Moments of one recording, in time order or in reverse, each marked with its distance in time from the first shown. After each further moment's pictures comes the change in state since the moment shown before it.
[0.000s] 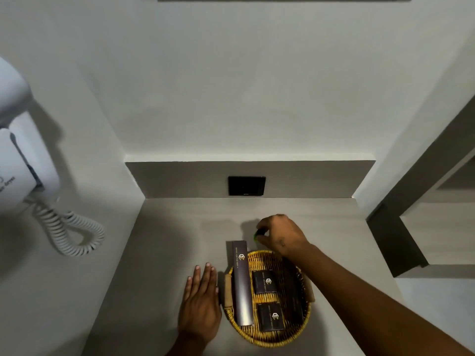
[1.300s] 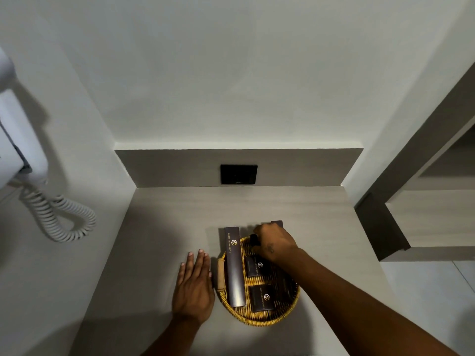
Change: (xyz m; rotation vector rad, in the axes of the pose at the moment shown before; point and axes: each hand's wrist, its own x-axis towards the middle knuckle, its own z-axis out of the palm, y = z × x) left_hand -0.001 0.000 -0.001 -0.032 -0.014 0.007; right_hand -0.026 0.006 0.038 -0.105 -0.127 0.119
